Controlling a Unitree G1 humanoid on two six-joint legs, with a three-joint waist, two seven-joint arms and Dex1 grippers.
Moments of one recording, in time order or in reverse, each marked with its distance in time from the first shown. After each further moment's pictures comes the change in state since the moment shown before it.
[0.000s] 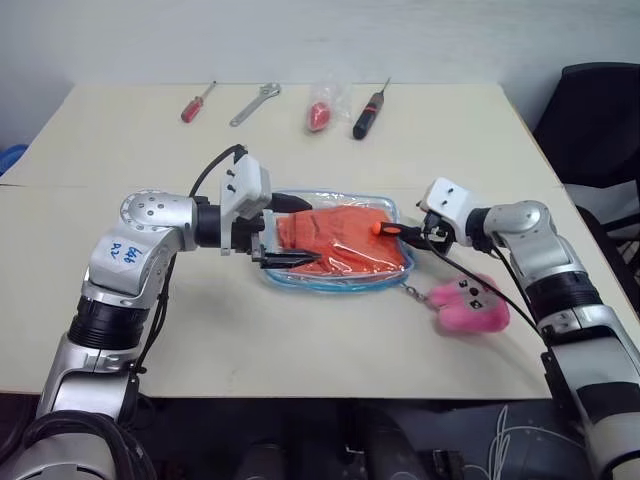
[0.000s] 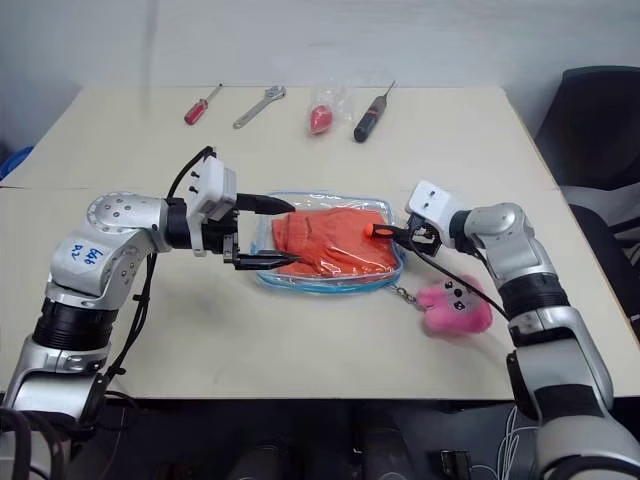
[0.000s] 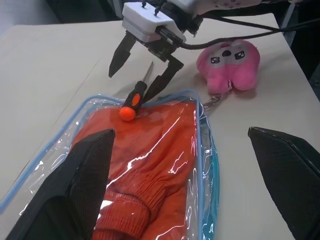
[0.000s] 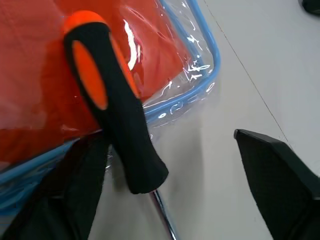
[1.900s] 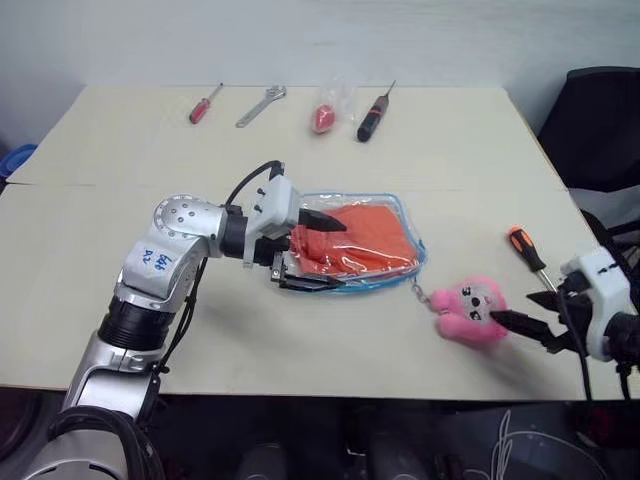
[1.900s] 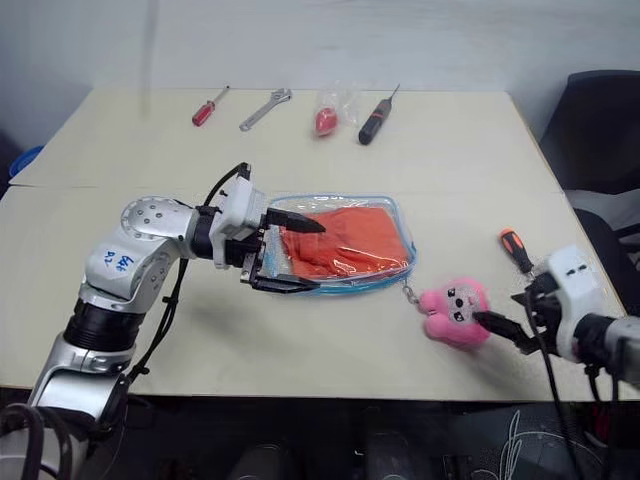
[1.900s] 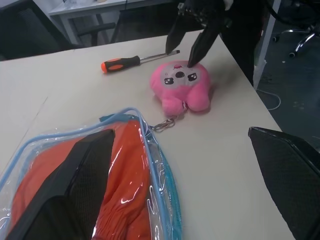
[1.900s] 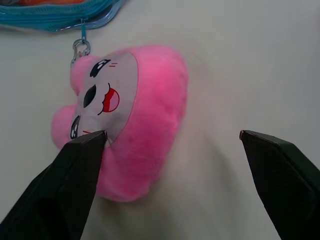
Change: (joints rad) left arm -0.012 -0.094 -0.069 -0.008 0.008 -0.080 -0.121; right arm 0.952 -0.193 -0.788 -1.283 0.576 1.233 -0.133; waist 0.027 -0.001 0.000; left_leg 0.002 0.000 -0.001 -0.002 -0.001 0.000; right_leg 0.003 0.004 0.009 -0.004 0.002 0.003
